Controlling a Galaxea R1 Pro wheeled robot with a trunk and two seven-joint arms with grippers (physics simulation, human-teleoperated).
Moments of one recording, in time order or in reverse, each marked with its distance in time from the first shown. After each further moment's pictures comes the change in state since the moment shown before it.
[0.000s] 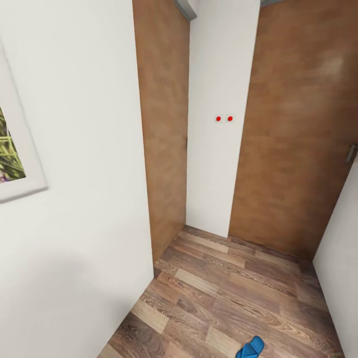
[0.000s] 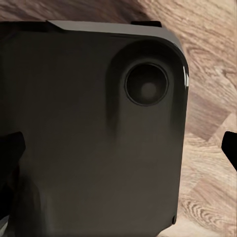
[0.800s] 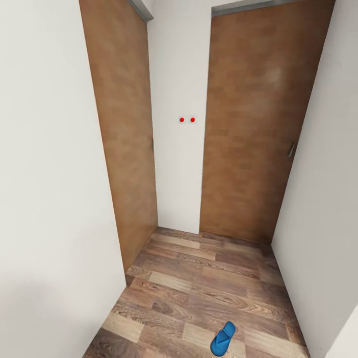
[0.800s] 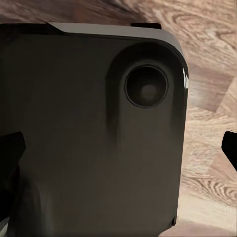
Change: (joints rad) left arm 0.000 0.000 0.000 0.000 0.000 -0.013 0.000; right arm 0.000 0.000 0.000 0.000 0.000 0.001 0.000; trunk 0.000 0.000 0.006
